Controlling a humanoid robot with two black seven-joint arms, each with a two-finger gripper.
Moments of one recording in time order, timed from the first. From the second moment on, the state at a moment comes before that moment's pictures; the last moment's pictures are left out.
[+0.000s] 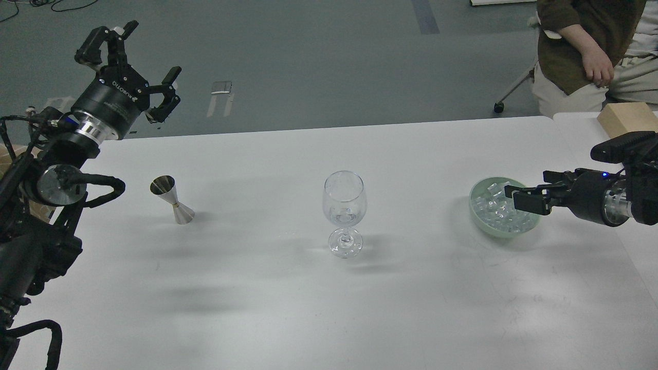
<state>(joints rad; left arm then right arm) -0.64 0.42 -1.25 -0.89 0.39 -0.49 -0.06 0.70 -0.93 0.34 1.34 -1.70 0.16 0.13</state>
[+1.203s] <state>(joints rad) -0.64 0.42 -1.26 -0.89 0.38 -0.49 -0.06 0.68 -0.80 0.33 1.21 -1.70 0.17 0.13</state>
